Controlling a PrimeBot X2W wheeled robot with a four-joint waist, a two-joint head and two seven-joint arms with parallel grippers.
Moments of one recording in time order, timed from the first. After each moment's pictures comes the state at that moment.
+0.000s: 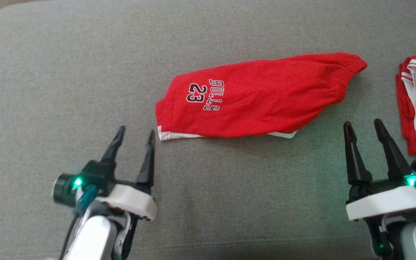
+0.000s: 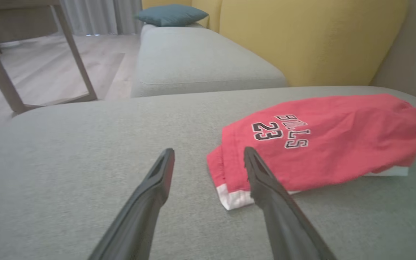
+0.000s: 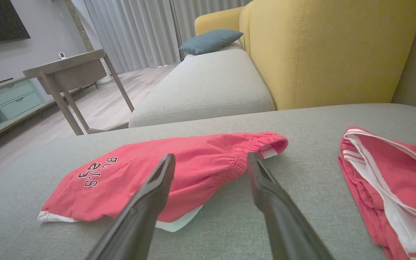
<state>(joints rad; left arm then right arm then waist) -0.12 0.14 -0.34 0.13 -0.18 0.11 -0.21 0.04 -0.10 0.02 -0.14 0.26 0.12 0.01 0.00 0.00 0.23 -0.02</state>
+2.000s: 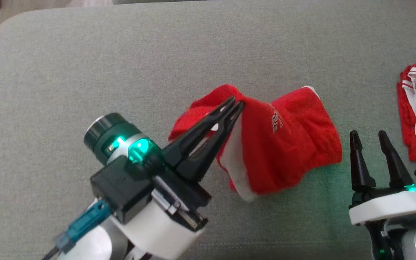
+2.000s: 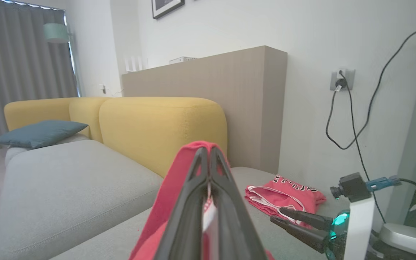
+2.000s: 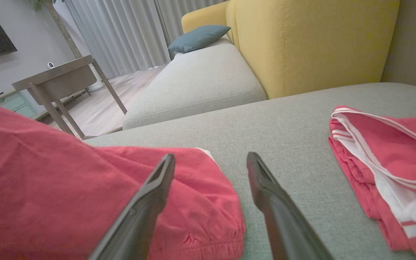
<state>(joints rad) -0.25 0.20 -0.57 -0.54 -0.26 -0.06 0.11 0.06 -0.06 -0.04 -0.09 0.30 0.12 0.02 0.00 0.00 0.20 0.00</state>
